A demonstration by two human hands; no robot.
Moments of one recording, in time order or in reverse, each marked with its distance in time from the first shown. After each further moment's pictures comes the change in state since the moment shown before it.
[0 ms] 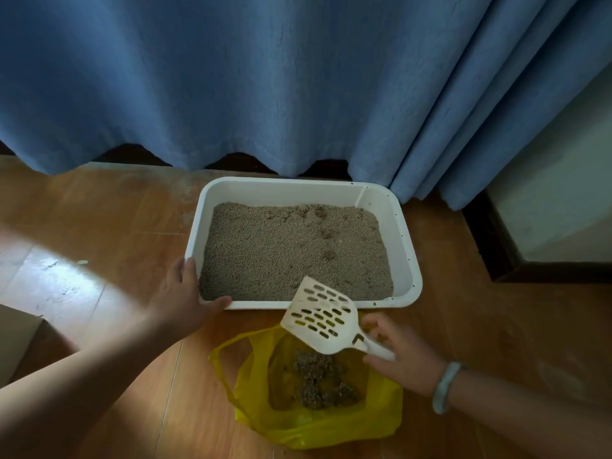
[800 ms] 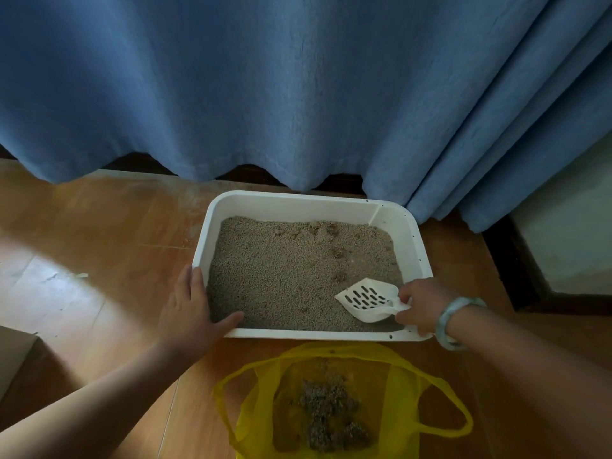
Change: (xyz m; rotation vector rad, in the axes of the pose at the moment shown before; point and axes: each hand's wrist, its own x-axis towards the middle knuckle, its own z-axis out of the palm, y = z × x) left_hand 0.014 0.005 0.011 -0.010 0.133 0.018; right_hand 0.095 -0.027 -0.082 -0.651 -0.113 0.416
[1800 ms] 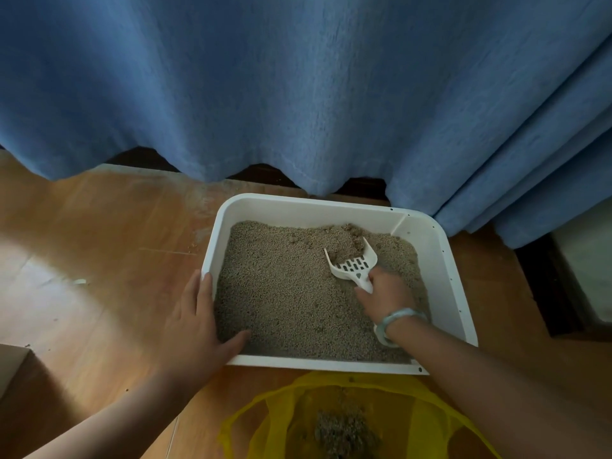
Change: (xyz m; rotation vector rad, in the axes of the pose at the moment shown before) left_hand 0.011 -0.015 0.007 0.005 0.032 0.064; right_hand 0.085 -0.076 0.036 0.390 0.415 0.023
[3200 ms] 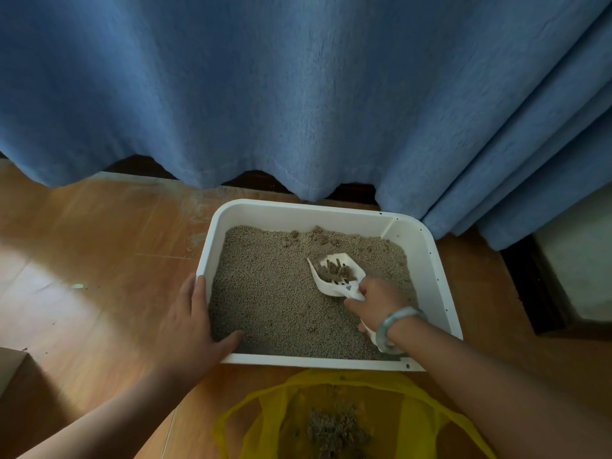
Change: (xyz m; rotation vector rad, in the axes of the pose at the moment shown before) left_hand 0.002 0.000 0.001 -0.008 -0.026 -0.011; right_hand -0.026 -0.012 -0.033 0.090 -0.281 0.033
